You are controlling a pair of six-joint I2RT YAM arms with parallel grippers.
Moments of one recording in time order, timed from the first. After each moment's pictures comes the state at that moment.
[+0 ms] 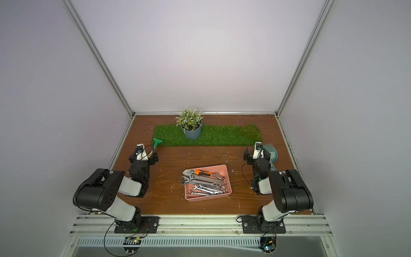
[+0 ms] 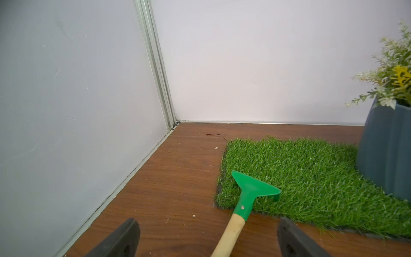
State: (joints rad) left arm -0.10 1.57 0.15 1.35 -0.38 0.06; right arm 0.09 1.55 0.20 1.19 0.20 0.00
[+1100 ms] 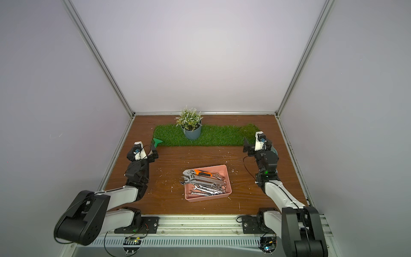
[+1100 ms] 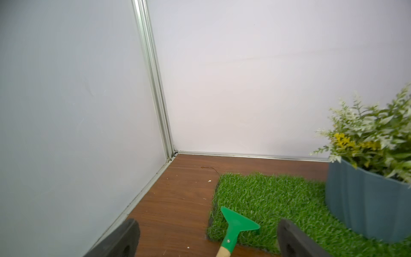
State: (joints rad) left arm -0.19 1.20 0.19 1.09 -0.43 0.06; right arm 0.06 1.08 0.40 0.69 -0.11 -0.01
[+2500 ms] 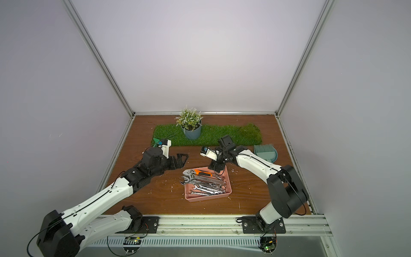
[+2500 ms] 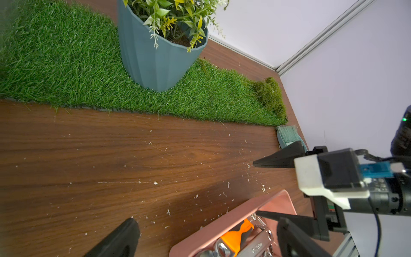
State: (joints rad) left arm -0.60 1.01 0.65 -0.17 0.05 -0.64; right arm 0.60 1.55 1.01 -0.45 -0.31 -0.61
